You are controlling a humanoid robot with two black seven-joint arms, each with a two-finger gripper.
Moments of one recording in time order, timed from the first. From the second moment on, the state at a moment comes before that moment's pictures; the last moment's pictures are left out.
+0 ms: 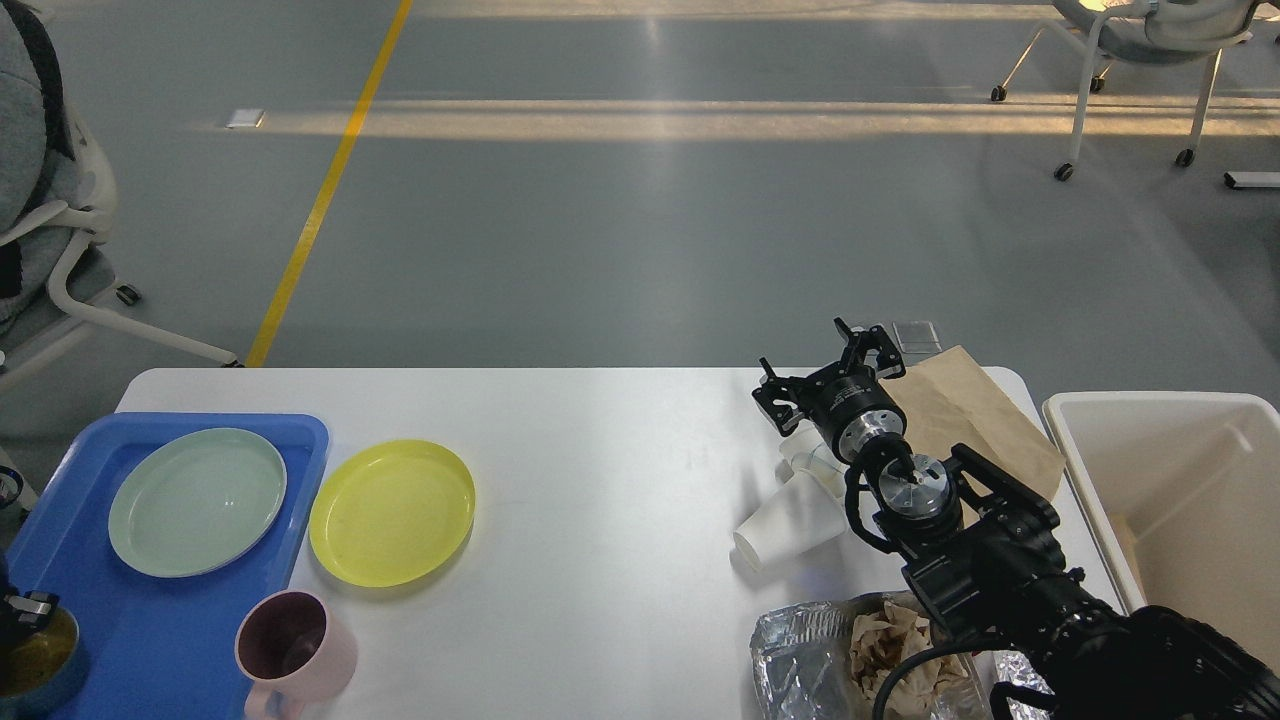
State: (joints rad) left arm -1.38 0.67 1.32 -0.97 0.59 -0.52 0.10; right arm 0.67 0.06 0.95 0.43 0.23 0.22 0.09
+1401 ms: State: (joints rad) left arm -2.17 0.61 1.42 -1.24 0.28 -0.91 -0.14; right arm 0.67 0.06 0.95 0.43 0.23 0.22 0.09
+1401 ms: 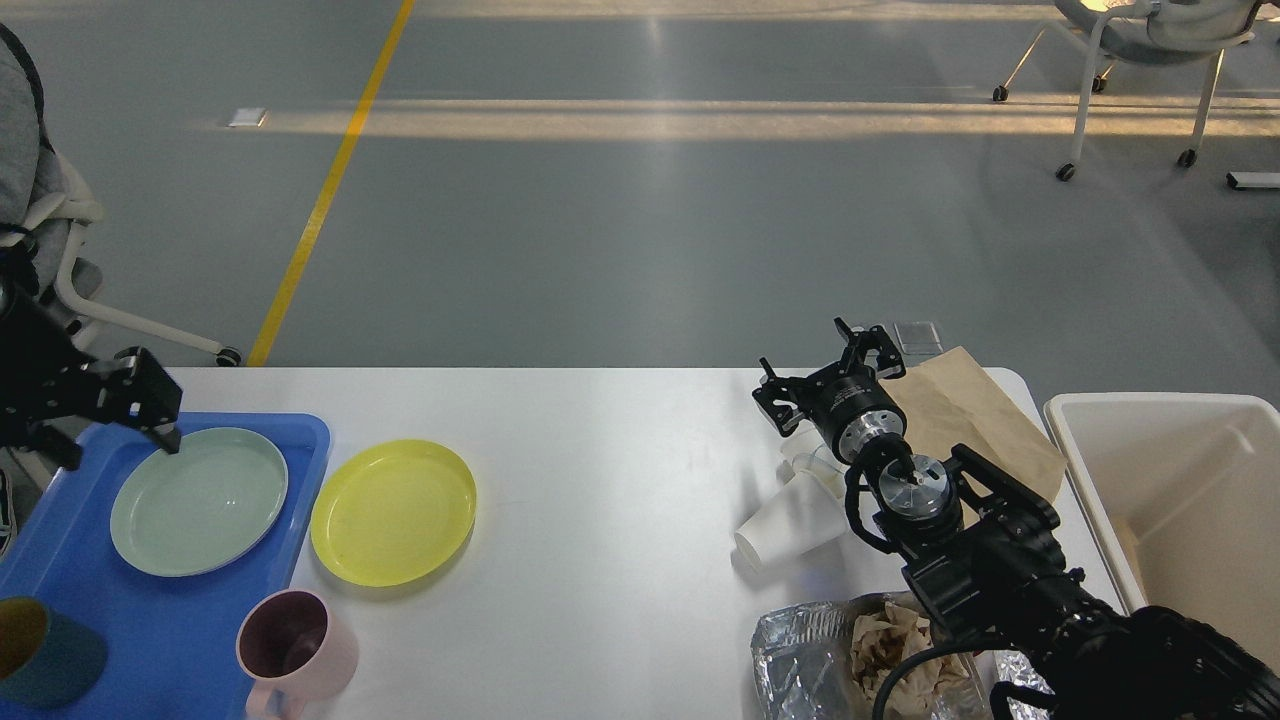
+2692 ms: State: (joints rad) left arm -2.66 0.31 1.42 -1.35 0.13 -0.96 -0.18; right arm 0.67 0.06 0.95 0.43 0.23 0.22 0.09
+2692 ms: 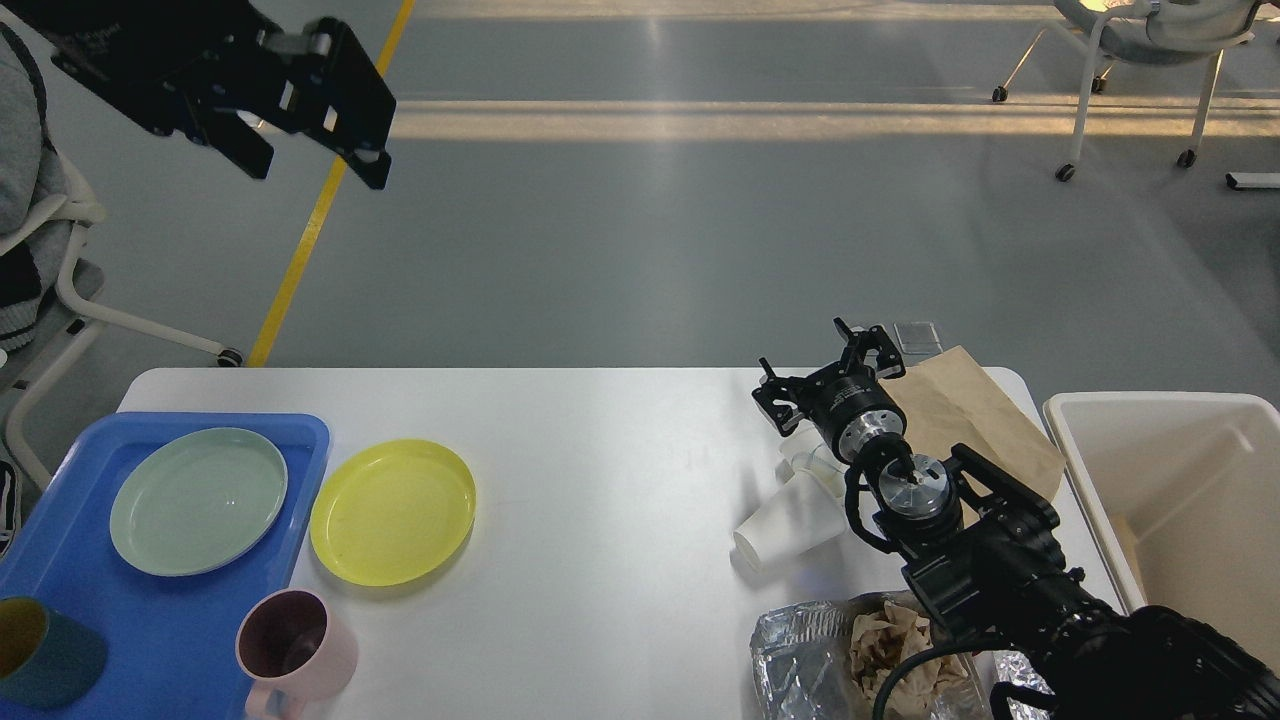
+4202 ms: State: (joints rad) left arm -1.62 0.34 1.40 -1.34 0.32 -0.38 -0.01; right arm 0.67 0.06 0.95 0.43 0.23 0.22 0.09
